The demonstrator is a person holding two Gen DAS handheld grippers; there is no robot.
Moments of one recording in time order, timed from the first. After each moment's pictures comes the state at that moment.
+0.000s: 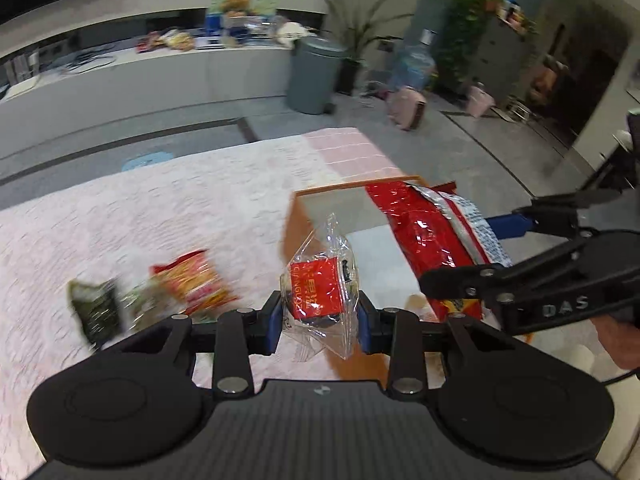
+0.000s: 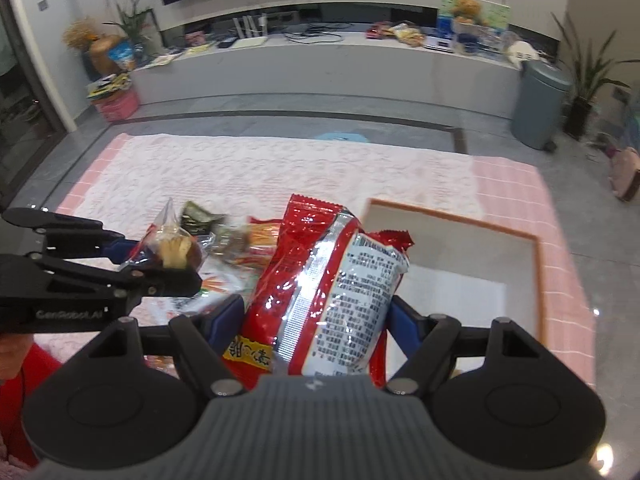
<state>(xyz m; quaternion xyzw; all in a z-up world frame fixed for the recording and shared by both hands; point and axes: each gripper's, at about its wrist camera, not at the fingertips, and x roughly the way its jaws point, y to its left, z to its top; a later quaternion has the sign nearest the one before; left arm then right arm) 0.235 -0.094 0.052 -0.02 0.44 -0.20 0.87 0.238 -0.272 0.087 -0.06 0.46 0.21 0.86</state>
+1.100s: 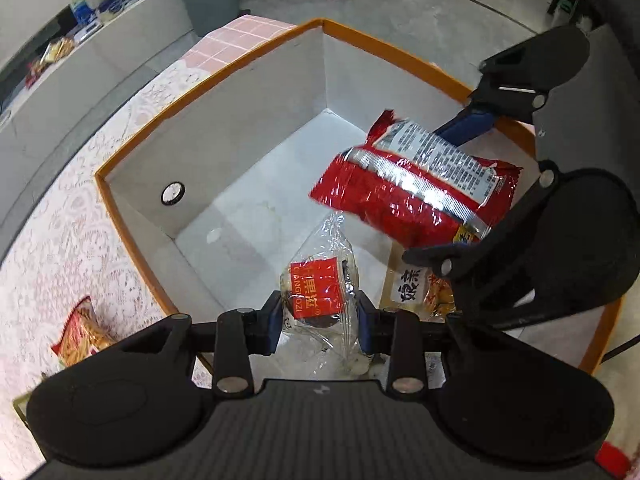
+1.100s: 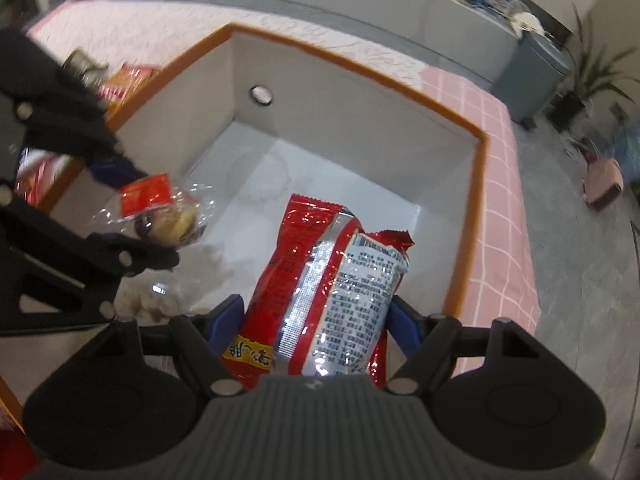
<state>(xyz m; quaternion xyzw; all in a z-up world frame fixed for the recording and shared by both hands) 0.289 -0.244 -0.081 0.22 0.52 -0.26 0.78 0.293 -0.346 -0.059 -0.21 0.52 0.20 0.80</state>
